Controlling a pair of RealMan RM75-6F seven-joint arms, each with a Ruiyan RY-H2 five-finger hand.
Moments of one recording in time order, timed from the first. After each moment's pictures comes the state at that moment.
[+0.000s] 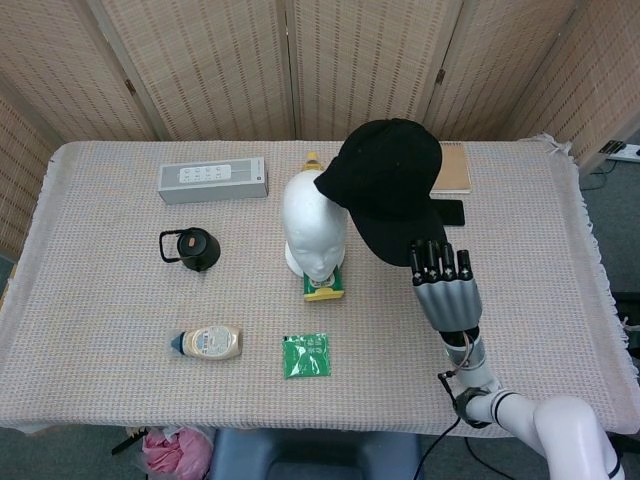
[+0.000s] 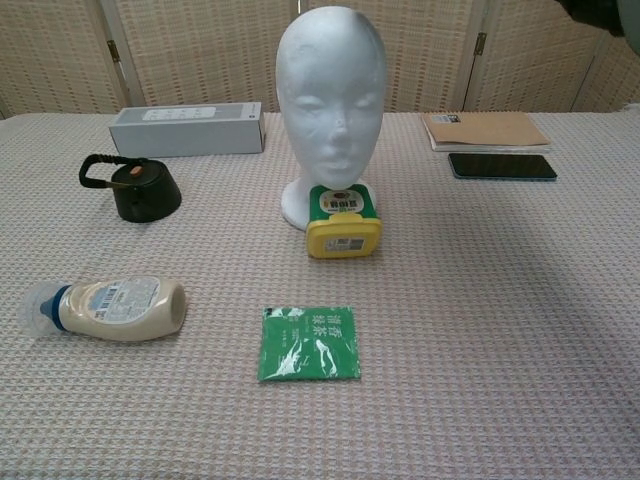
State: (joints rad) left arm 0.38 -1.07 0.08 -1.41 1.72 2.03 -0.36; right arm 0.75 -1.84 0.16 -0.85 -1.65 2.01 -0.77
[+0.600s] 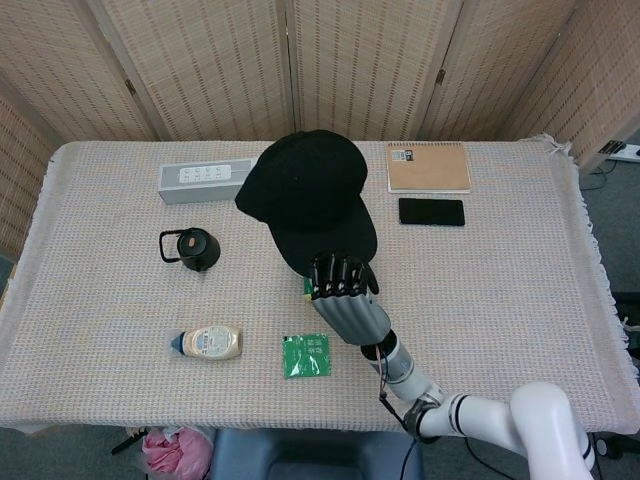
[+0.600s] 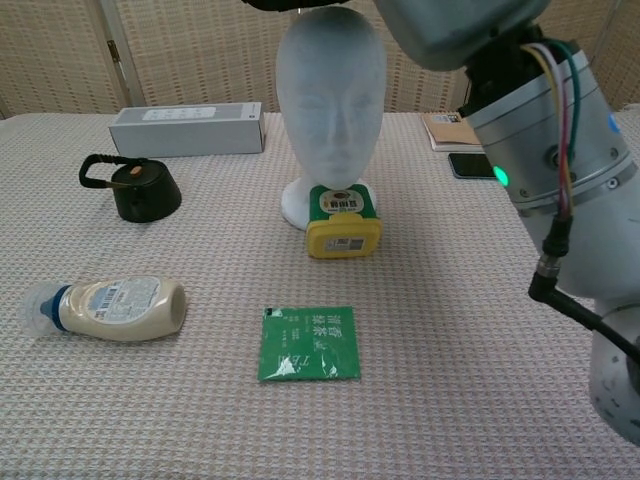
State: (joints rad) left arm 0.38 -1.04 0.08 -1.38 1.69 2.02 -0.48; right arm 0.86 -1.92 0.23 -1.11 -1.78 1.75 -1.33
